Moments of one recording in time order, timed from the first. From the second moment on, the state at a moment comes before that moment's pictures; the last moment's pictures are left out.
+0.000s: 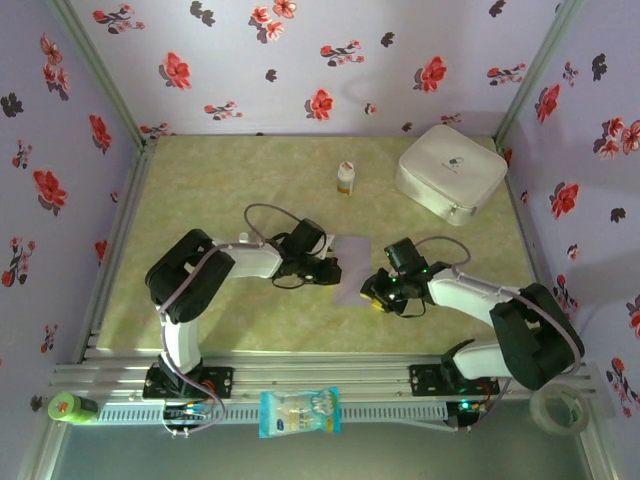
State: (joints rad) left arm -0.81 1.90 0.98 -0.03 0.45 -0.62; right arm 0.54 1.34 0.52 -0.31 -0.39 1.11
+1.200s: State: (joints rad) left arm -0.81 1.90 1.00 -0.06 0.43 -0.62; right arm 0.48 1.47 0.61 -0.14 -0.41 1.07
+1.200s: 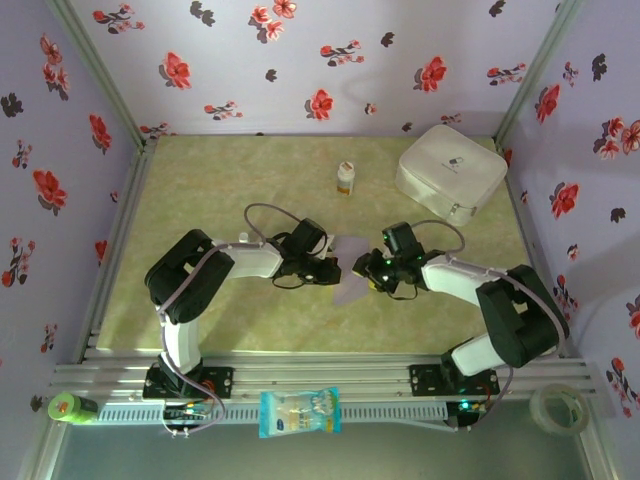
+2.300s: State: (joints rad) left arm -0.81 1.80 0.93 -0.02 0.36 -0.70; right arm 0.44 1.51 0.56 0.04 -0.42 1.02
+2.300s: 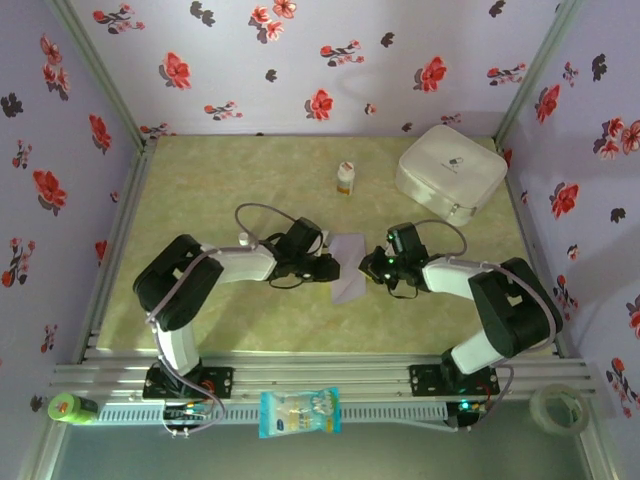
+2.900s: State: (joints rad) left arm -0.74 1.34 0.65 0.07 0.18 -0.73; right arm 0.48 1.34 1.01 -0.70 -0.06 0.70
